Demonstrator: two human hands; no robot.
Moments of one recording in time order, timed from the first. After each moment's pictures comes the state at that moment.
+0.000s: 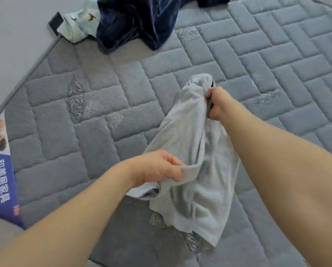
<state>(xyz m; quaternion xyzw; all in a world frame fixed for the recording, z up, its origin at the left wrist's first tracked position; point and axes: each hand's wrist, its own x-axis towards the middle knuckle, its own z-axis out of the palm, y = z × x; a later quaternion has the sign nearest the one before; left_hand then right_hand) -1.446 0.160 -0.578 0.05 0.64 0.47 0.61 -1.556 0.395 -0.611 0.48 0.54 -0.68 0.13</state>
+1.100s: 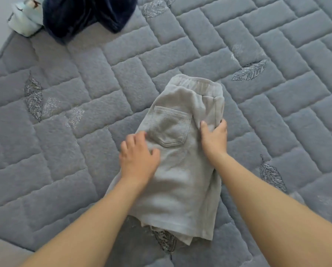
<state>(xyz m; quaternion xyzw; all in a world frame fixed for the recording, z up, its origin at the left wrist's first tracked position) -1.400 0.275 -0.688 -0.03 0.97 0.20 0.16 -1.401 0.479 -0.710 0.46 0.74 -0.49 0.02</state>
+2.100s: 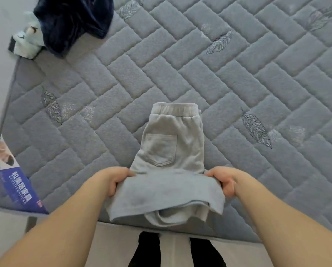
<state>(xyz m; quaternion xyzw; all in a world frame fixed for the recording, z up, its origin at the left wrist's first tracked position) -1.350 0.141 -0.612 -0.31 0.66 0.23 0.65 -1.192 0.419 -0.633 0.54 0.31 -0.64 0.45</state>
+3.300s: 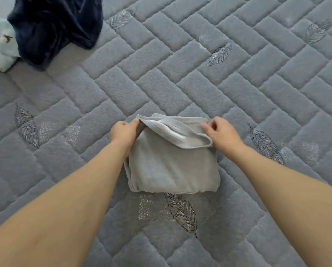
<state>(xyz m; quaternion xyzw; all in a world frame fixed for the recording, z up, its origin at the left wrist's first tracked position) -1.486 0.249 -0.680 -0.18 0.85 0.42 0.26 -1.332 0.487 -0.678 0.36 0.85 -0.37 0.07</state>
